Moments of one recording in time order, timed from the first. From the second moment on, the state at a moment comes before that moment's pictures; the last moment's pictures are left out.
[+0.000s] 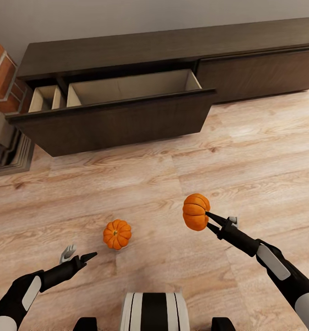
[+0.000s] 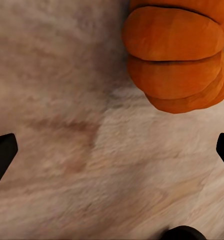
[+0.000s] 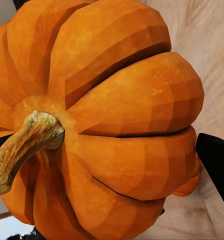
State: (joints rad) left arm -0.52 0.23 0.36 -0.59 0.26 0.59 -0.85; right arm -0.60 -0.38 0.26 -0.79 -1.23 0.64 0.97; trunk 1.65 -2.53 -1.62
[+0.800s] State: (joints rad) left arm -0.52 0.24 0.36 -0.59 0.27 0.59 -0.85; right arm -0.60 -0.38 0.26 -0.79 -1.23 0.64 0.97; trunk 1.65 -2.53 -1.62
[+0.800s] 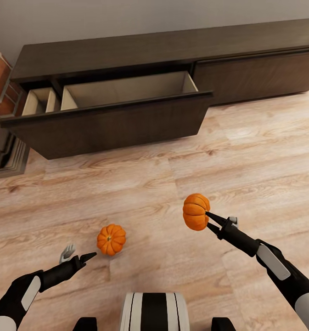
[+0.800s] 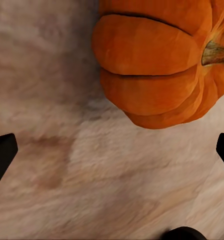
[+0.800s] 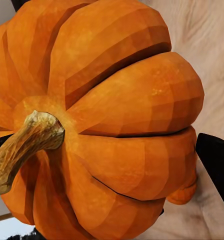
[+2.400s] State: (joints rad) left arm -0.52 0.24 0.37 -0.59 0.26 0.59 -0.84; right arm -0.60 -0.38 0.26 -0.79 -1.23 0.63 0.97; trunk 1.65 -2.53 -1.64
